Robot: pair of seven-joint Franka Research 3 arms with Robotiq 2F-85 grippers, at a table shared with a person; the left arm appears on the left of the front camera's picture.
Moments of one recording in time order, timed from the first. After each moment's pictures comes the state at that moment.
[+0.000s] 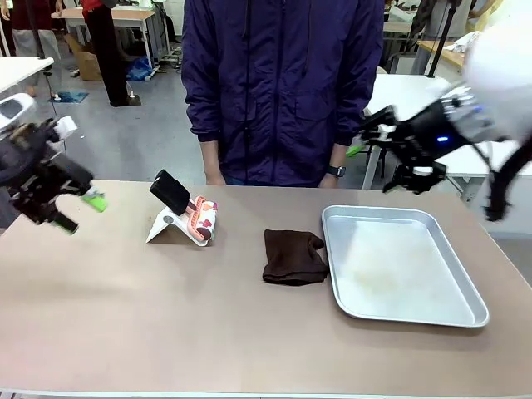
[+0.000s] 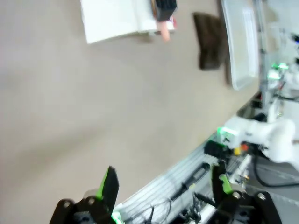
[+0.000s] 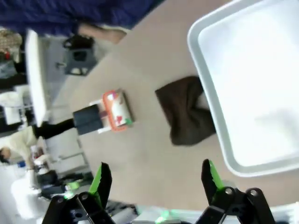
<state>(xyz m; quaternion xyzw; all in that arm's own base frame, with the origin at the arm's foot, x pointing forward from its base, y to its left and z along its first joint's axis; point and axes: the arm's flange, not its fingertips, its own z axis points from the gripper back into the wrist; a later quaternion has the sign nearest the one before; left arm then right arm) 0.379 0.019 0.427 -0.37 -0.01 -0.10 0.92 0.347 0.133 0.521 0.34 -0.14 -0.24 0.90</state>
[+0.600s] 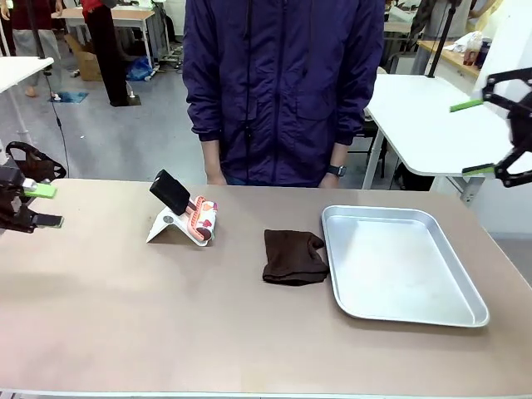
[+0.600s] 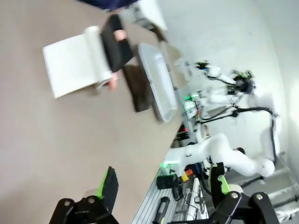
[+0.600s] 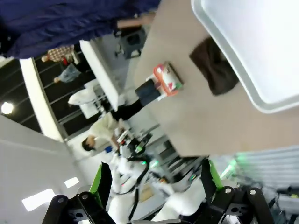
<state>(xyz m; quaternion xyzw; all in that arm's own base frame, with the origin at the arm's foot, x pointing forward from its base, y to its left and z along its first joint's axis) 0.372 0.111 0.367 -0.60 -0.17 -0.11 0.77 0.315 0.001 0.546 0.52 0.00 -0.35 0.78</state>
